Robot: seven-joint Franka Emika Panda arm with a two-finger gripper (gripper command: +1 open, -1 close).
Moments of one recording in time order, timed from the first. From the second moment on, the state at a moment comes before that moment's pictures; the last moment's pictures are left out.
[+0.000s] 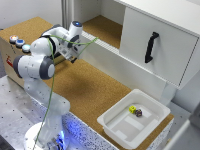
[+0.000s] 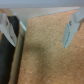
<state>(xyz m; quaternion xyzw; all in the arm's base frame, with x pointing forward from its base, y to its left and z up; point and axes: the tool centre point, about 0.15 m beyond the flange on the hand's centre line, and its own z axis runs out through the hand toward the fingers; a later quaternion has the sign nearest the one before) 0.355 0.285 0.341 -0.99 -0.05 -0.01 0.14</state>
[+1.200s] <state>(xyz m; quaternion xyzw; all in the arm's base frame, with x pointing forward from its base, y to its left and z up) 0.318 0.353 0.395 -0.98 -0.11 -0.06 0.13</state>
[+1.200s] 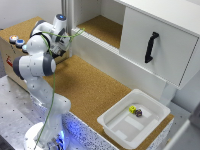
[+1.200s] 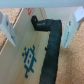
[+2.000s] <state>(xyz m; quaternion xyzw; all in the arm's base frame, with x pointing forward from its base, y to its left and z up) 0.323 0.331 0.350 -0.99 -0.06 -0.04 0.08</state>
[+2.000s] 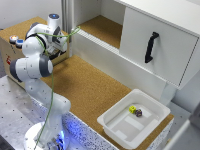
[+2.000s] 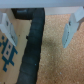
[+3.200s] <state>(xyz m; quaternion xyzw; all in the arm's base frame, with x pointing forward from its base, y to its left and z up) 0.345 0.343 0.318 -1.00 -0.01 -0.02 0.10</state>
